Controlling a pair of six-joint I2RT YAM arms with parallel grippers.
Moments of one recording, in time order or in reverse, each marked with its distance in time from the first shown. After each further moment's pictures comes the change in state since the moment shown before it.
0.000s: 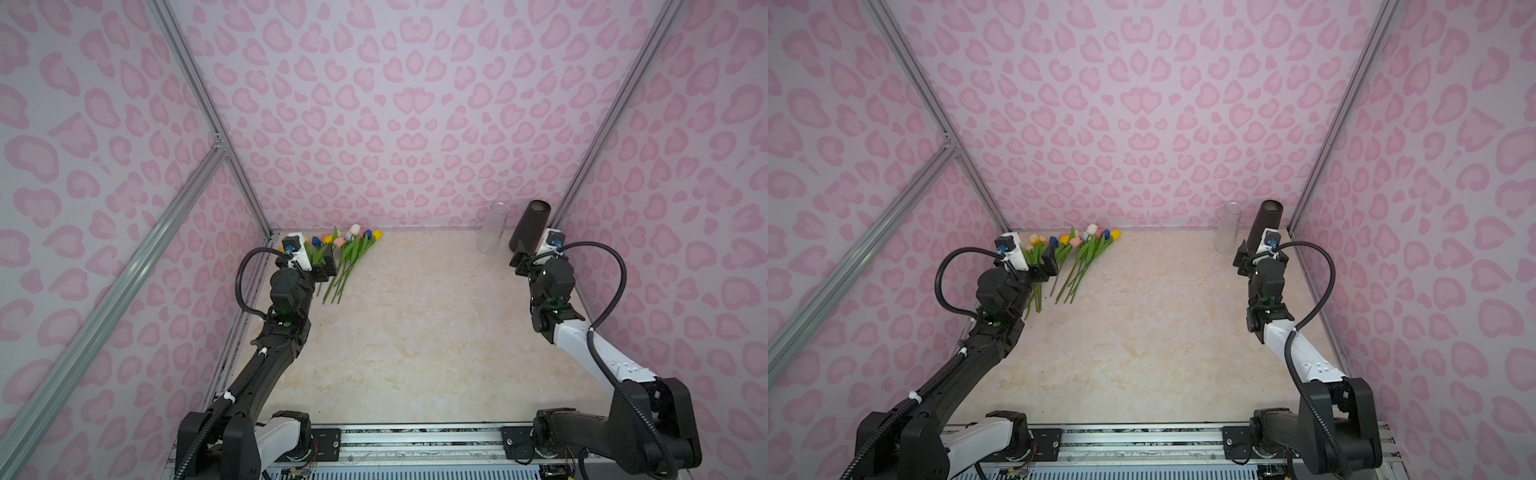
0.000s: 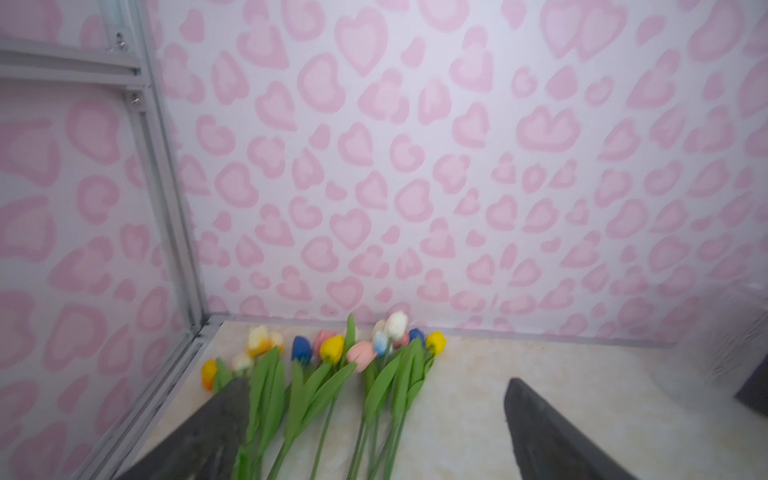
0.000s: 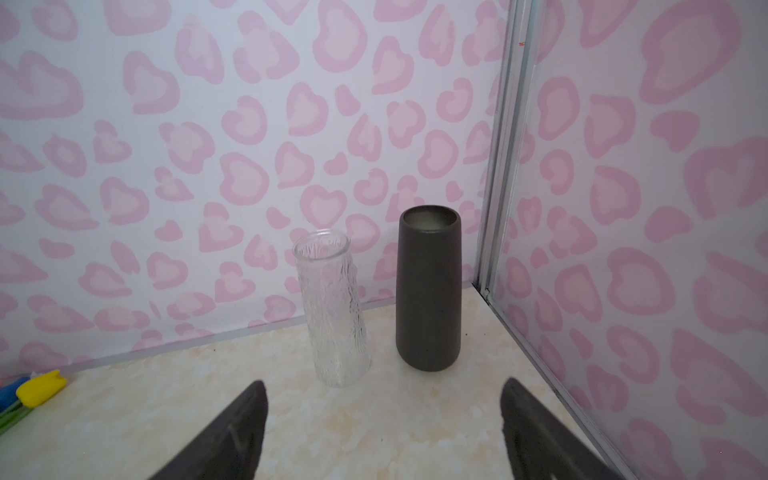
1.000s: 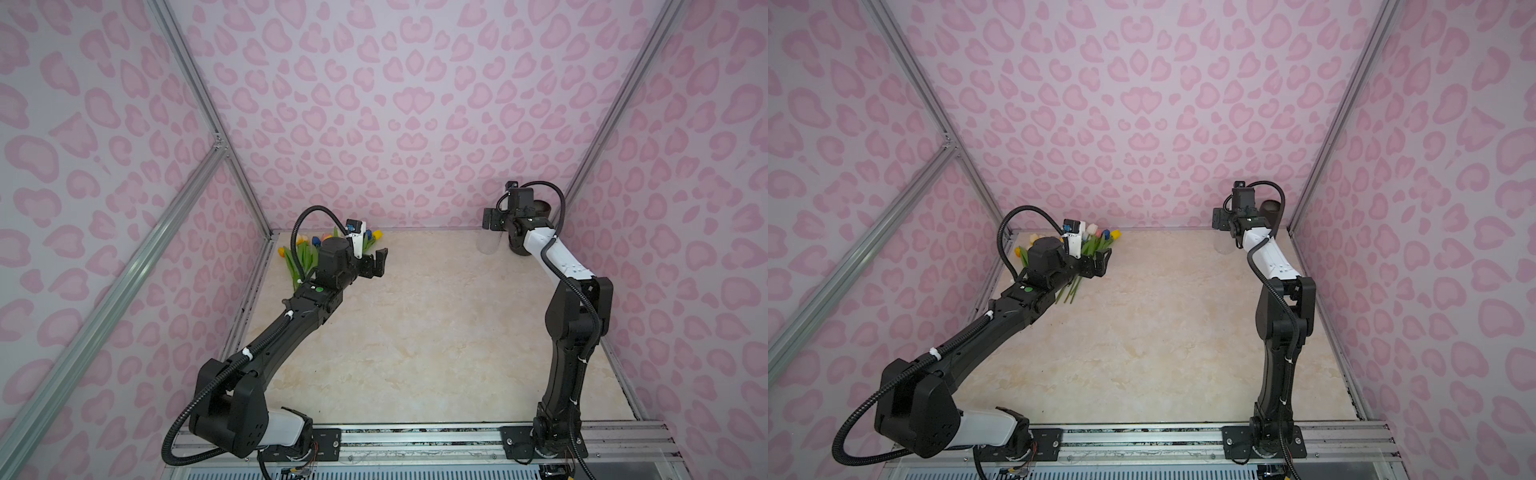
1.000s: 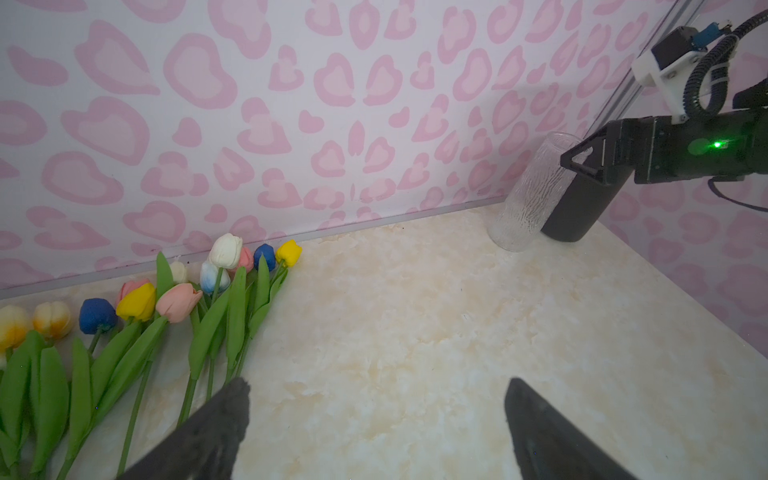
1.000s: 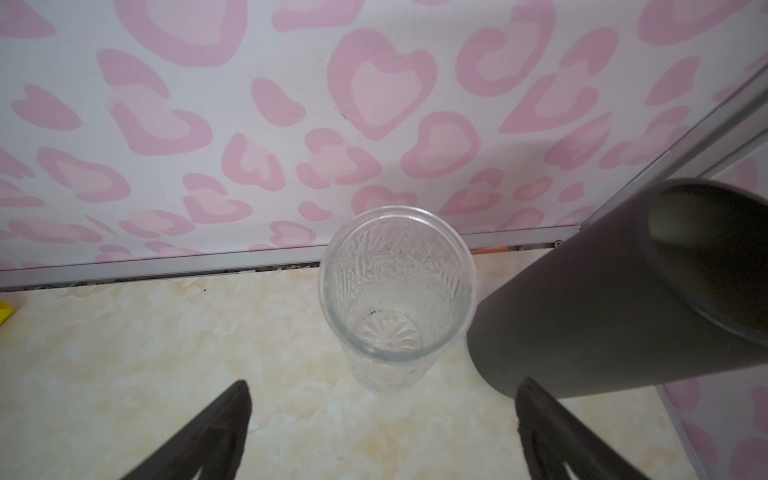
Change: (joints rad) left arm -0.224 0.211 0.273 -0.394 0.114 -0.011; right arm -0.017 0.789 1.066 -0.777 -0.140 -0.026
